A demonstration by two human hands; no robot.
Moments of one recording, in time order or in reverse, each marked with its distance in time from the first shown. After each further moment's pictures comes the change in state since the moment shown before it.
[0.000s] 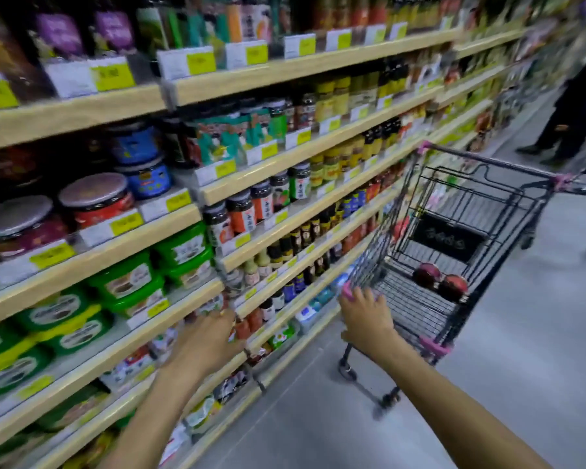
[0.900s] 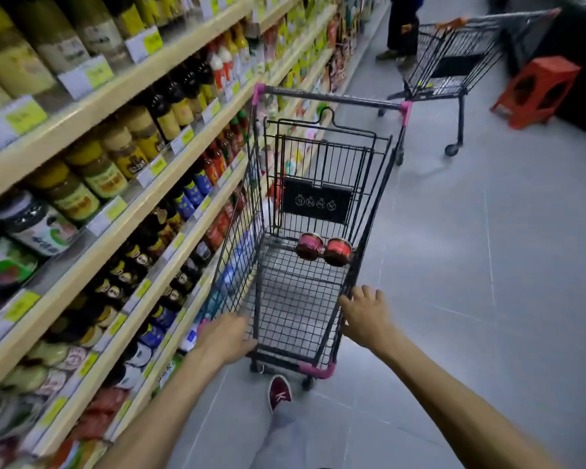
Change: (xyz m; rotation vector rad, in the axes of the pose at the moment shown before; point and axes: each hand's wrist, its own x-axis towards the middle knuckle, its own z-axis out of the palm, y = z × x) left_hand 0.321 0.362 0.053 0.158 -0.277 0.447; right_hand 0.109 0.355 0.151 0.188 -0.163 0.332
